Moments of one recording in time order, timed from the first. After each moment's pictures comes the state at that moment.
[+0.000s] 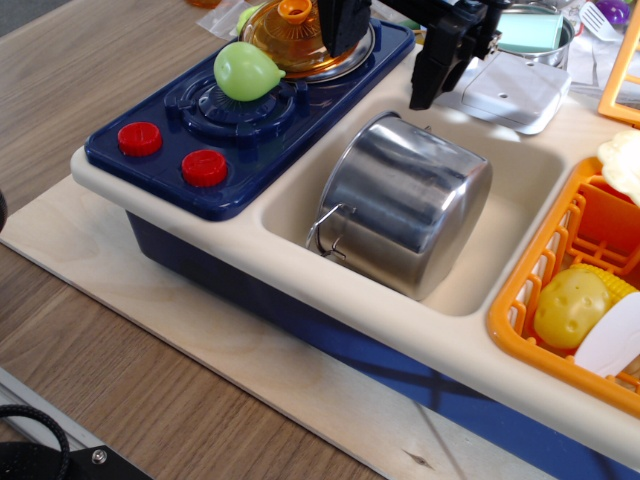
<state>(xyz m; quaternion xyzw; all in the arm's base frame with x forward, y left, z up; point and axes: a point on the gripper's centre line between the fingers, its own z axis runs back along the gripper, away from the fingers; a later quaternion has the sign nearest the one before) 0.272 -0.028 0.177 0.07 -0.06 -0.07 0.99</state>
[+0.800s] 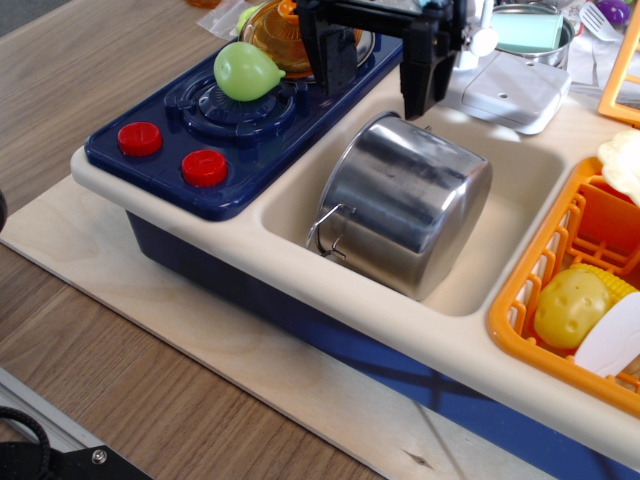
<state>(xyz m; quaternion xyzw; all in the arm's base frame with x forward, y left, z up) 0.275 -0.015 0.153 -0.09 -0.03 -0.03 0.99</state>
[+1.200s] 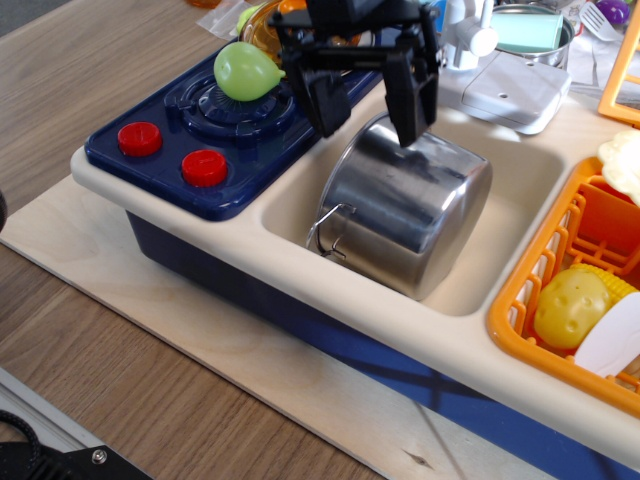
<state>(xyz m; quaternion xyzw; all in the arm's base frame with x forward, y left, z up) 0.271 -0.015 0.130 -0.16 -0.04 0.01 0.99</state>
